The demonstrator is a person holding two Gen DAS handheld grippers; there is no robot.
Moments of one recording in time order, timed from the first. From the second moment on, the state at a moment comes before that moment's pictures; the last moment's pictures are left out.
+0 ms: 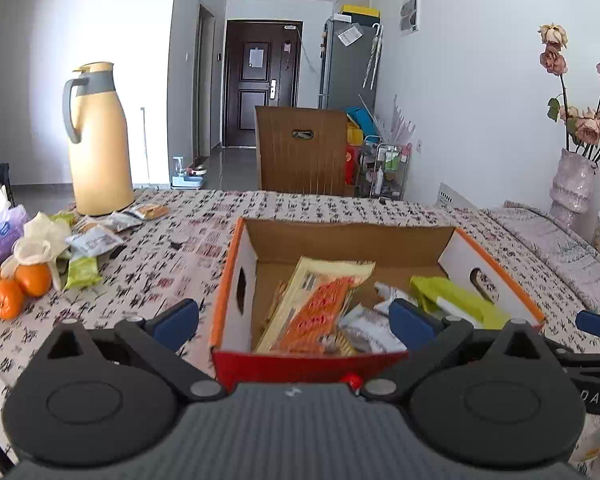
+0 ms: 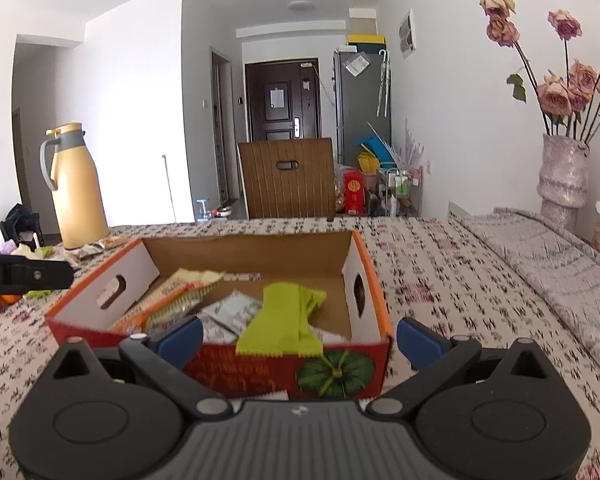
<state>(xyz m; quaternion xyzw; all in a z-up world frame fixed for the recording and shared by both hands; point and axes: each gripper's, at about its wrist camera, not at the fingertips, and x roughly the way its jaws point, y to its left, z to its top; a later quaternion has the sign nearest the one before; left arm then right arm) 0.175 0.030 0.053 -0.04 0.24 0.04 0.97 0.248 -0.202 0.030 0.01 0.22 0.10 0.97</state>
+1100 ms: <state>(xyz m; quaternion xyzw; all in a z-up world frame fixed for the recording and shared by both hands) 0.147 0.049 0.006 -0.04 0.26 0.05 0.96 0.212 -0.204 -0.004 0.00 0.26 0.10 0.96</state>
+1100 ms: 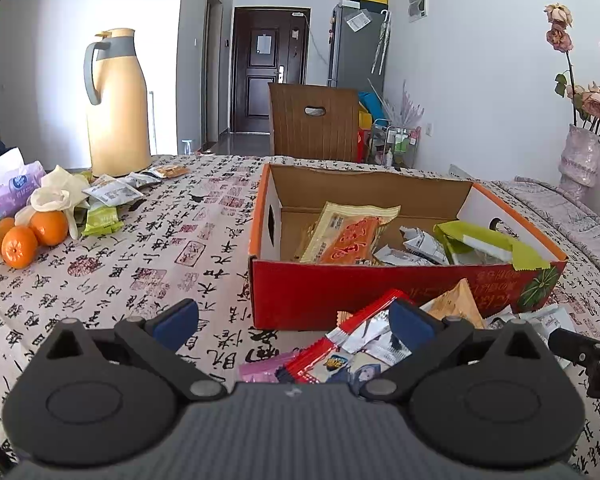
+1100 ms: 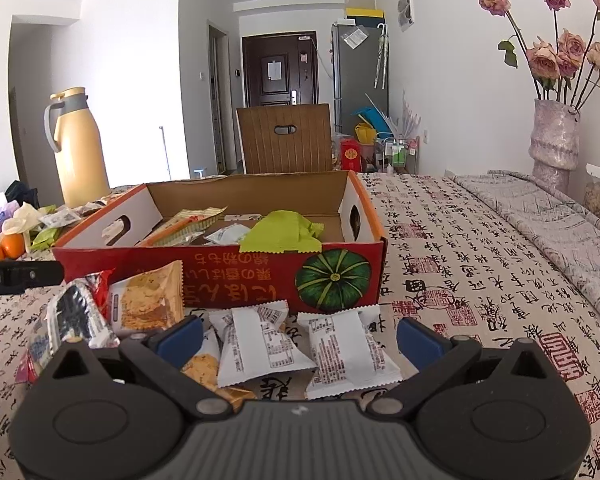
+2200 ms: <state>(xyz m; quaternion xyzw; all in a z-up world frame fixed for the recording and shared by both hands) 0.153 0.055 -0.005 -0.06 0.27 0.05 0.96 0.267 -0.216 -0.035 0.00 0.34 0.05 0.94</state>
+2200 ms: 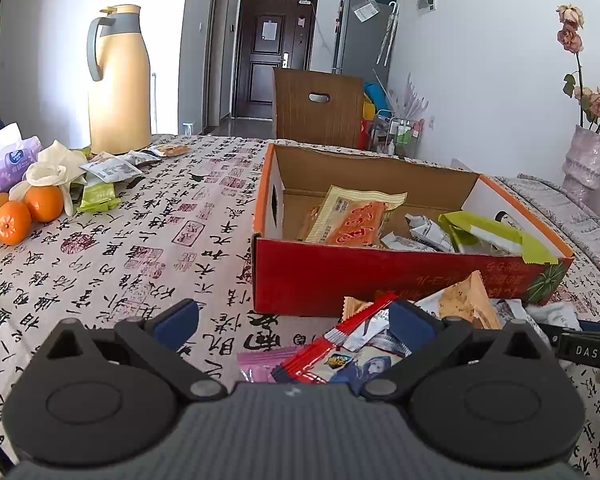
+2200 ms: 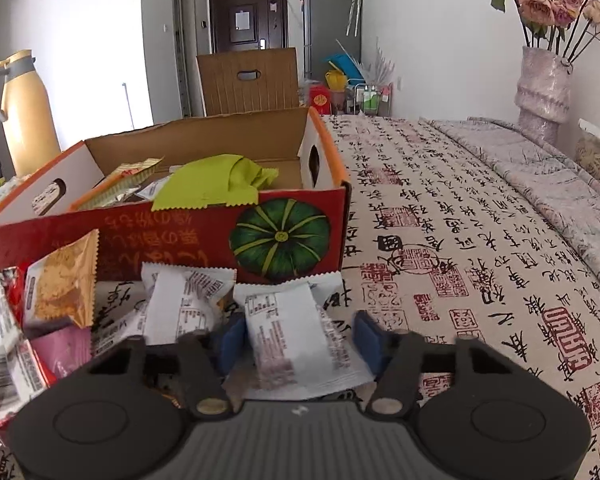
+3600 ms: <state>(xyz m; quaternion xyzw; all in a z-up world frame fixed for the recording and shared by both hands) 0.148 -0.019 0.030 -0.03 0.36 0.13 0.92 0.211 -0.267 -0.017 0.06 0.22 0.12 0.96</state>
